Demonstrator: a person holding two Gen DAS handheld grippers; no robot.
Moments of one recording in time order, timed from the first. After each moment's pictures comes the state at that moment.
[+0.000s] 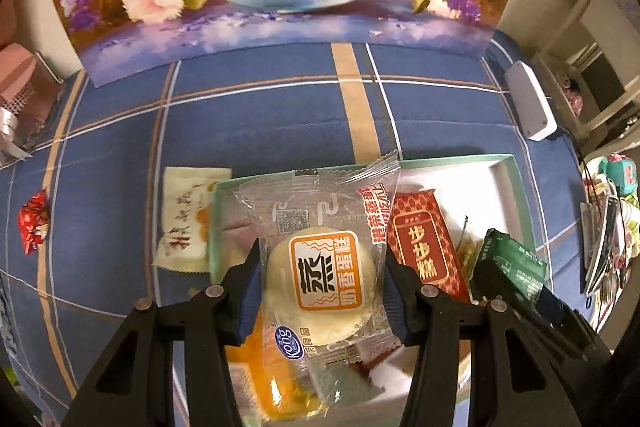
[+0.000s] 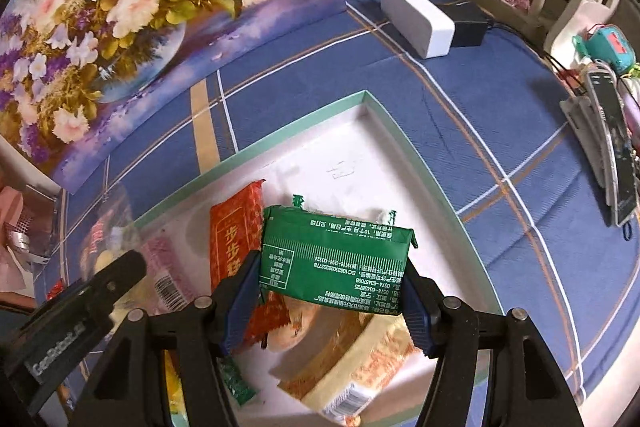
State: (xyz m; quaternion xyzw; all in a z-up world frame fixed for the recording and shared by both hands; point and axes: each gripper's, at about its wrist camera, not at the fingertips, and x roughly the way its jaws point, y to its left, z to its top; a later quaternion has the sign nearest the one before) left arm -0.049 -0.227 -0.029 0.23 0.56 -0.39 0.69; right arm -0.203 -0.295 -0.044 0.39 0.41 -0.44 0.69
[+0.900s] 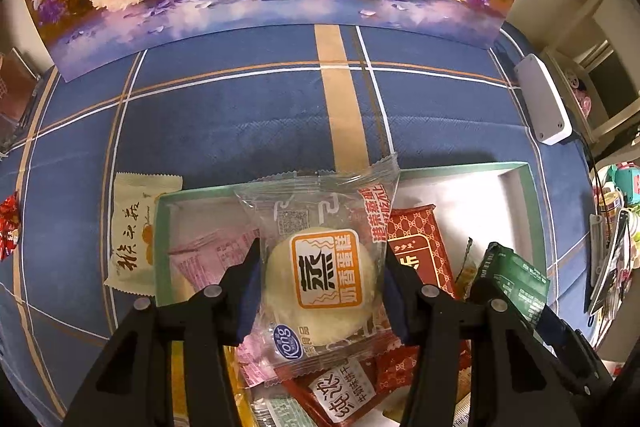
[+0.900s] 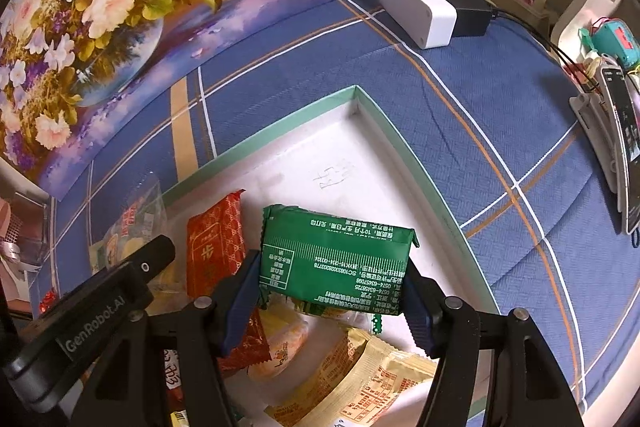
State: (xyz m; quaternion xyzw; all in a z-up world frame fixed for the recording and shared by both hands) left arm -0.053 -0.258 -0.060 0.23 0.57 -0.39 0.69; right arm -0.200 -0.310 -0.063 0.40 0.42 -0.44 0.68
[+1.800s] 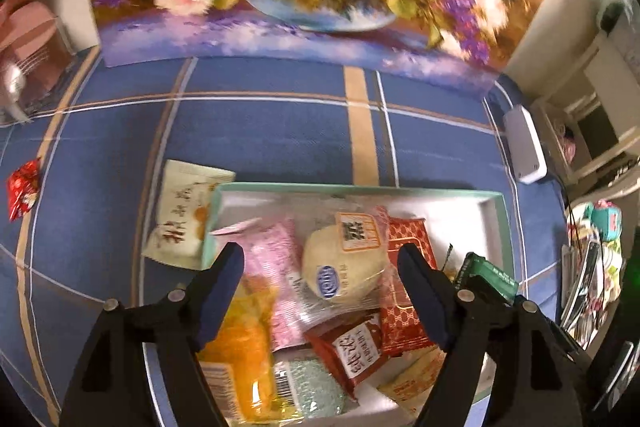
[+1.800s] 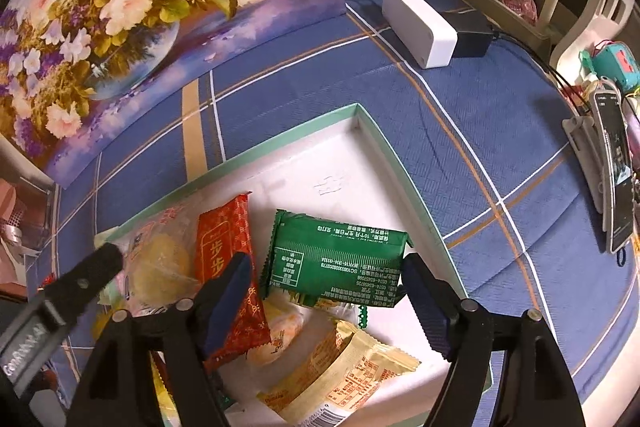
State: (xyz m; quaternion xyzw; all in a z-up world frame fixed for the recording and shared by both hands) left arm -0.044 -0.202 -0.016 0.15 0.56 -0.37 0.73; right arm -0.201 -0.306 -0.048 0.38 0.43 -0.43 0.70
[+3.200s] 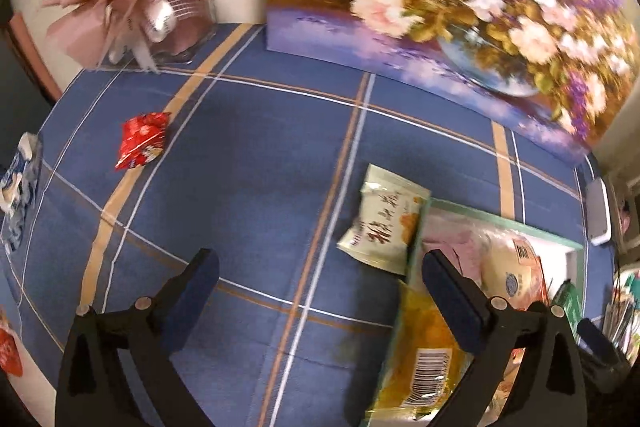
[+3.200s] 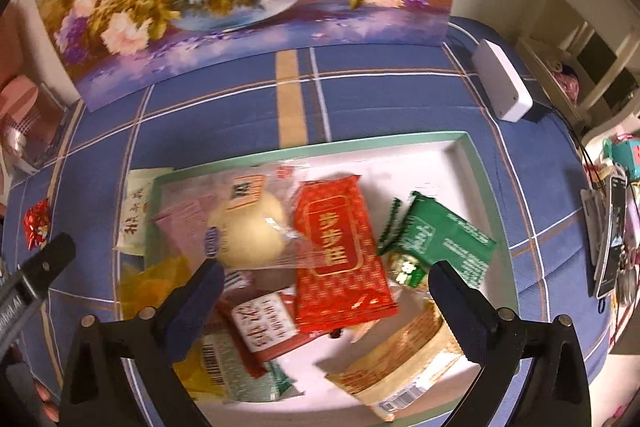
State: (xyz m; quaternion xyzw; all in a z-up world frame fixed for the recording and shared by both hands) left arm 0.023 -0.089 -0.011 0.11 0.54 -0.23 0.80; right arm -0.119 -0.239 -0.031 0.26 0.49 -0.40 0.73
